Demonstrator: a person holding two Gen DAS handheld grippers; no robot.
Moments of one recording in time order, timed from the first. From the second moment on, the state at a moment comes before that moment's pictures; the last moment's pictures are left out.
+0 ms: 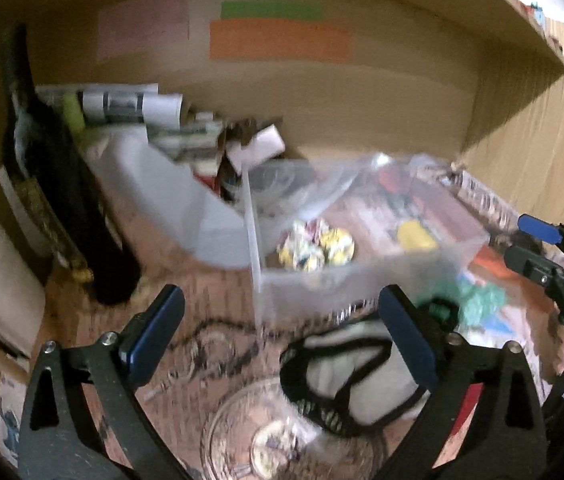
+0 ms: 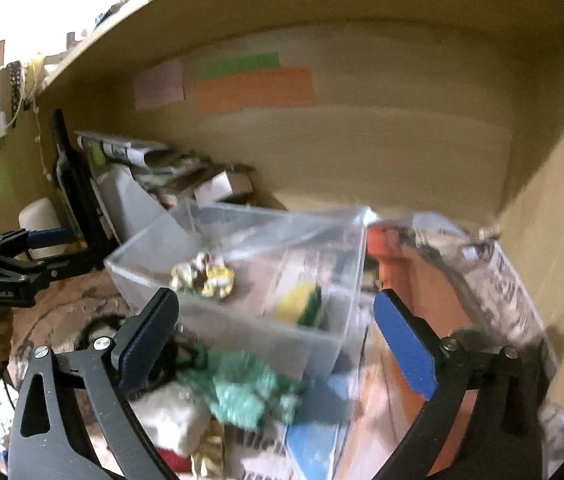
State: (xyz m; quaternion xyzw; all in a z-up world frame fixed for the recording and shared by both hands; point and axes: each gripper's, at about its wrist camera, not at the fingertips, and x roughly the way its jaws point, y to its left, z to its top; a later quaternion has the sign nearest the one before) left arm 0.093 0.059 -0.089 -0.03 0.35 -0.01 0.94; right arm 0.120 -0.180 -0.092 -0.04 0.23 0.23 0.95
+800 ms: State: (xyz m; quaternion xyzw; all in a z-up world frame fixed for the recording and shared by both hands) left arm 0.081 0.050 -0.150 -0.09 0.40 -0.07 0.91; right arm 0.125 -0.174 -0.149 0.01 0.33 0.27 0.91
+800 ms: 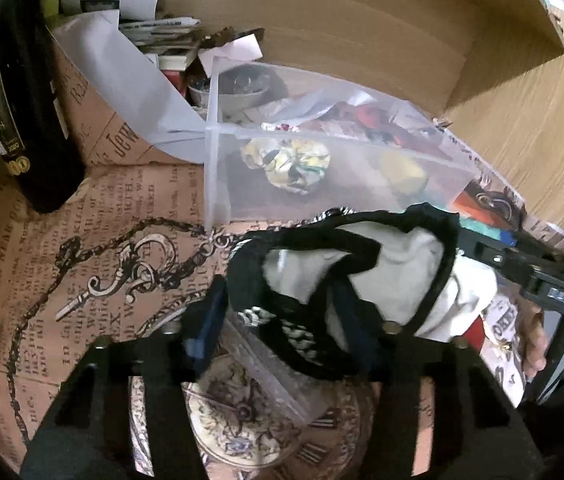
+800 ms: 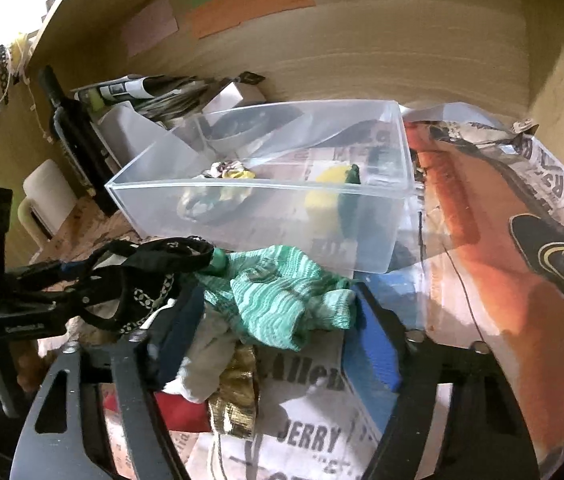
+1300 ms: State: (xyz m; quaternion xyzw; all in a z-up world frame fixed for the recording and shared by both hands) left arm 0.072 0.056 -0.110 -0.07 0.35 -0.05 0.93; right arm 0.112 -0.187 -0.126 0.03 0.27 0.26 0.93
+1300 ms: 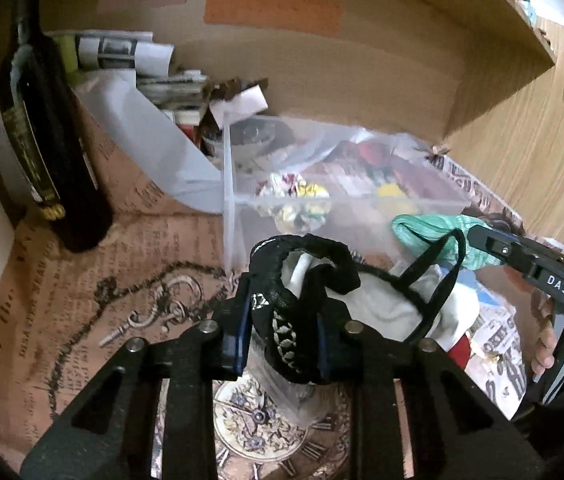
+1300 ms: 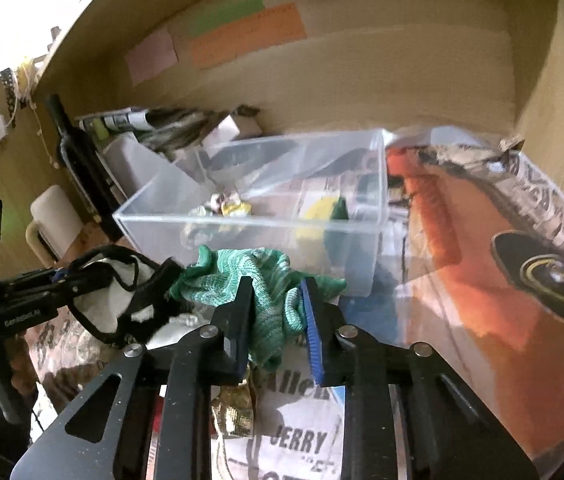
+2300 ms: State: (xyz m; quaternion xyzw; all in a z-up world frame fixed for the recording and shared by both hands) left arm 0.169 0.045 -0.037 -0.06 0.26 -0.03 0.96; right arm 0.146 -0.176 -0.057 0.03 0.17 0.24 0.95
